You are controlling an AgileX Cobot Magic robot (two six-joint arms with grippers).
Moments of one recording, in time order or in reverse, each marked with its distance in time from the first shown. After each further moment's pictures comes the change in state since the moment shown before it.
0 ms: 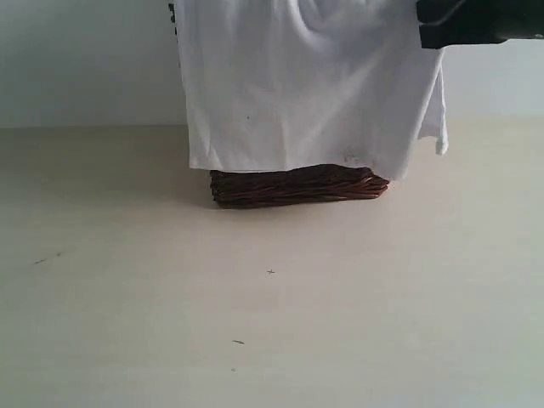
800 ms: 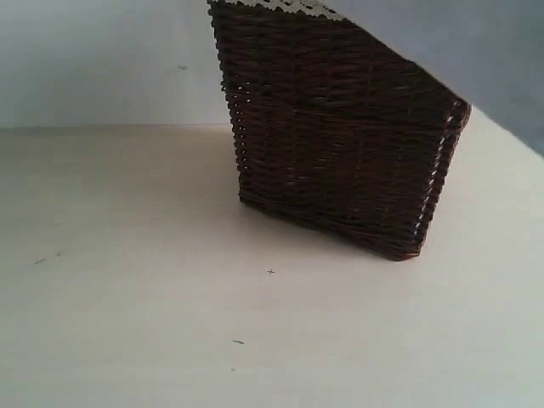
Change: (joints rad) left arm 0.000 0.000 0.000 0.000 0.000 0.000; right arm 0.000 -0.336 -0.324 0.109 0.121 -0.214
